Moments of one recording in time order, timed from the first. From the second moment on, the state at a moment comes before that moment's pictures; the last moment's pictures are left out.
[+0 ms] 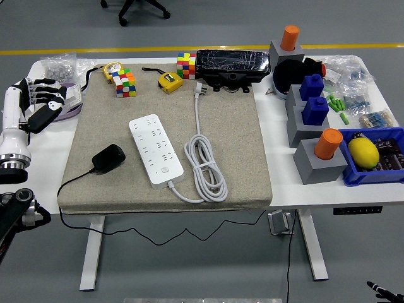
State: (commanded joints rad) left arm -0.21 0.32 -1.26 -1.31 1.29 0.54 -0.17; right arm 0.11 -0.23 1.11 0.30 -1.03 -0.02 -0.06
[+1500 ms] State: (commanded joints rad) left arm -0.22 0.31 -1.27 -1.32 1.29 0.54 -0.16; right arm 0.11 -0.23 1.15 0.30 -1.04 -0.02 -0.05
